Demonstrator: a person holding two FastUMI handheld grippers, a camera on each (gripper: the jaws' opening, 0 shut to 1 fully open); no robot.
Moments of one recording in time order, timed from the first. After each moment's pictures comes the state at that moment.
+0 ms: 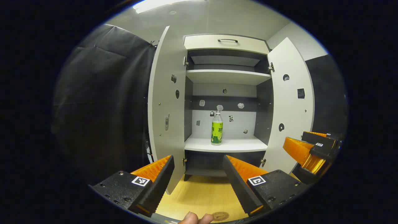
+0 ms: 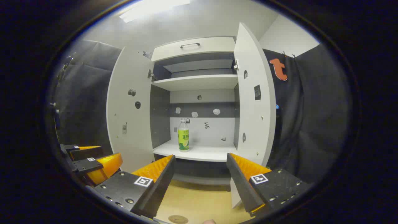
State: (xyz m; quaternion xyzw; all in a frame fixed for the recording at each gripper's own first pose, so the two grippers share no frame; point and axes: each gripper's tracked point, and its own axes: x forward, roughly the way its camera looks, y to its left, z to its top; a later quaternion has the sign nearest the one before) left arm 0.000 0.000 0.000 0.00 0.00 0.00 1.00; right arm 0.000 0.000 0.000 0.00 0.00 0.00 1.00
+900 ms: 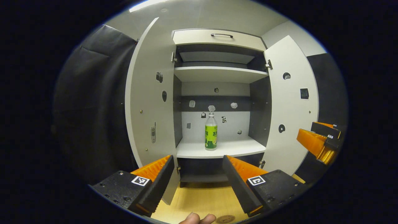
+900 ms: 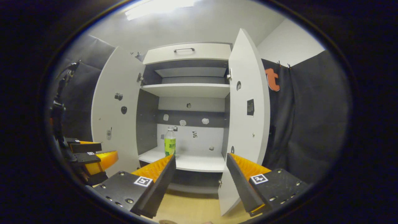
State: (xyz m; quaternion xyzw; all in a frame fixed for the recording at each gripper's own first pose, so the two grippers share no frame) left arm 0.075 0.005 0.018 0.03 -0.01 -0.06 1.00; right arm 0.034 -0.028 0.025 -0.02 -0.04 -0.06 1.00
